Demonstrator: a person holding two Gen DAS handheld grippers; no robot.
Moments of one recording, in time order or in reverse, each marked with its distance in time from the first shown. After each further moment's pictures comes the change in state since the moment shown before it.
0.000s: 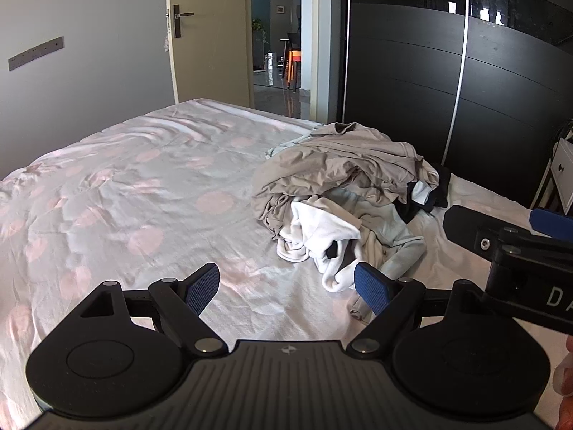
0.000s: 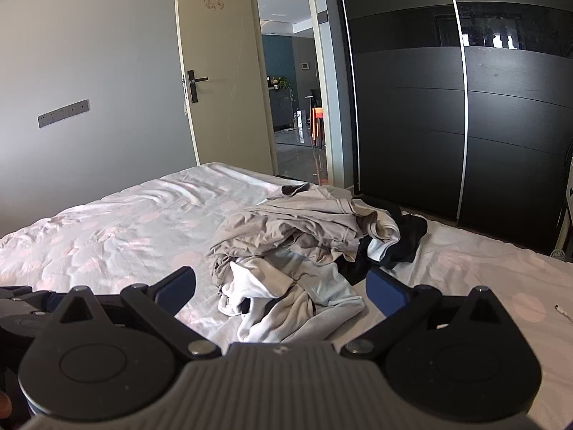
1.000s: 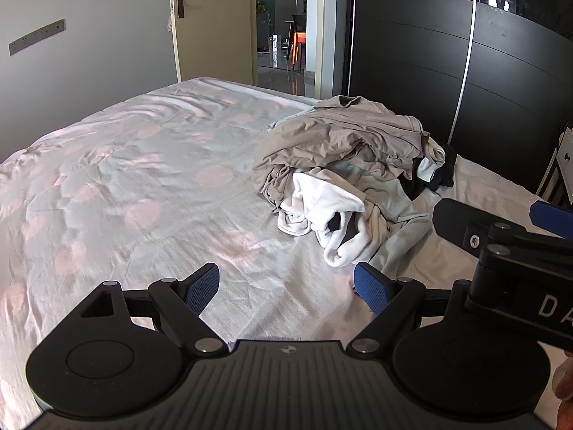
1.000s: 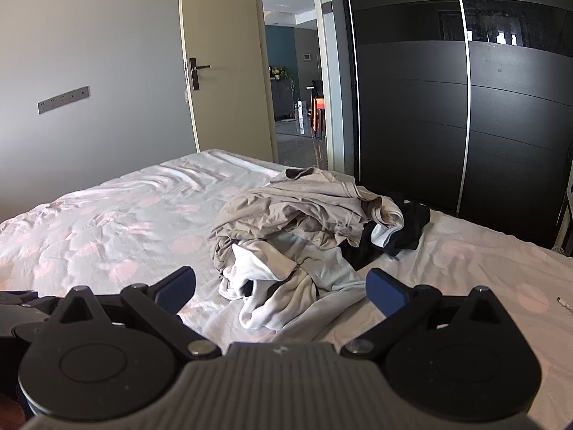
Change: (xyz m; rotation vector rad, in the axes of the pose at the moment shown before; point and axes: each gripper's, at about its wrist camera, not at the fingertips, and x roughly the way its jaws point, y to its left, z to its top) left arm 0.011 -0.003 -0.016 -0.011 0.051 0.016; right arm 0.011 0.006 -0.013 -0.020 0.043 0.001
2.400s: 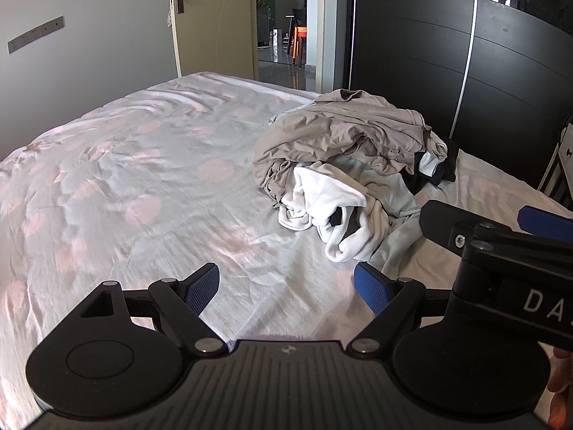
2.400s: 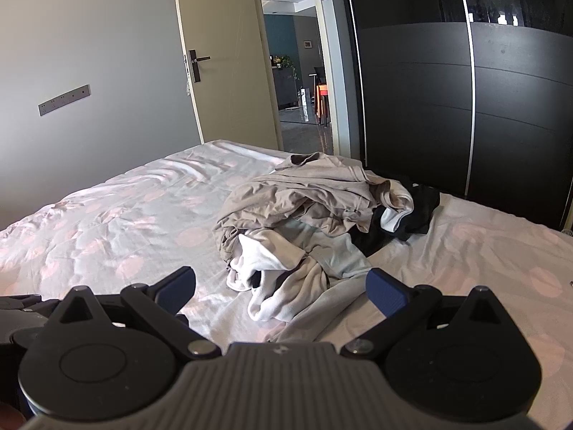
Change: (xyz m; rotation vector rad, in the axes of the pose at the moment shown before) left arm 0.003 0.003 0.002 0.003 0.016 -0.006; right arm 0.011 -0.002 -0.002 0.036 0.028 0.033
